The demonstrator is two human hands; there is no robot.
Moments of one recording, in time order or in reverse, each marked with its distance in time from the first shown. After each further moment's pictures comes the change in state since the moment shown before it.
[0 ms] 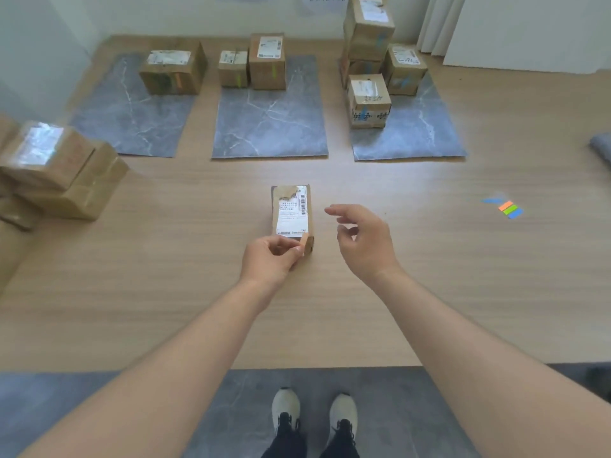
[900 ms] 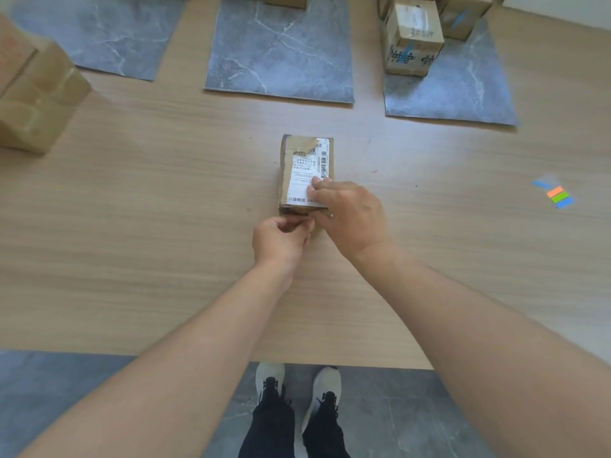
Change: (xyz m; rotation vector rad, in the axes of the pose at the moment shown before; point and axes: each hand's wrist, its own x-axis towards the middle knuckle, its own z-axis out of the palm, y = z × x) left_hand 0.065 -0.073 0.031 -0.257 0.140 -0.131; right_hand 0.038 0.042 0.081 -0.534 -0.284 -0.218
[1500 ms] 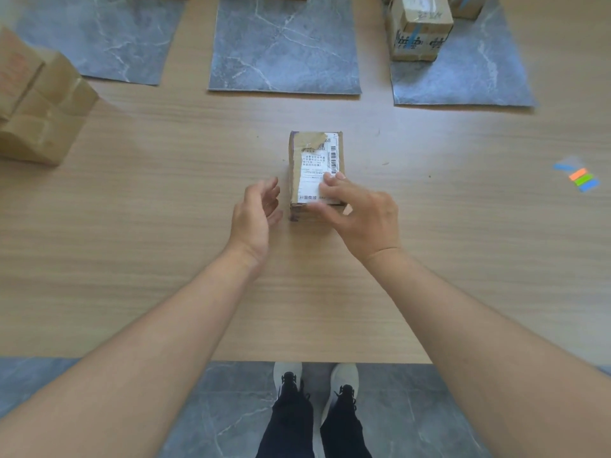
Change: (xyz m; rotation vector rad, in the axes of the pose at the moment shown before) left_hand 0.019 0.042 -0.046 -0.185 -0.084 -0.021; right_hand -0.007 -0.001 0.024 0.253 0.385 0.056
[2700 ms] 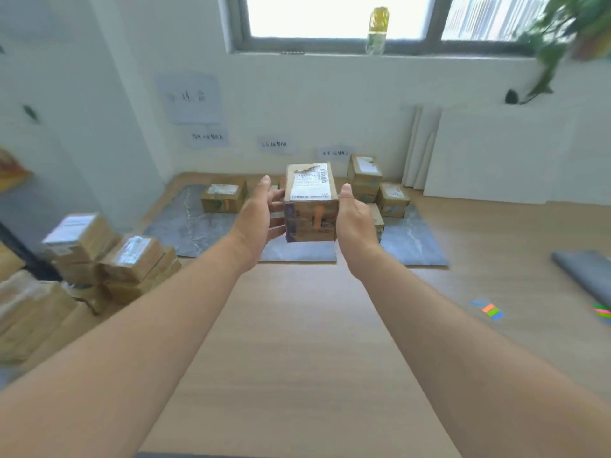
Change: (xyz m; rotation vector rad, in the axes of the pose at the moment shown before) left_hand -0.185 0.281 0.065 0.196 -0.263 0.441; right_hand 0.108 -0.227 -0.233 0.621 0.083 0.410
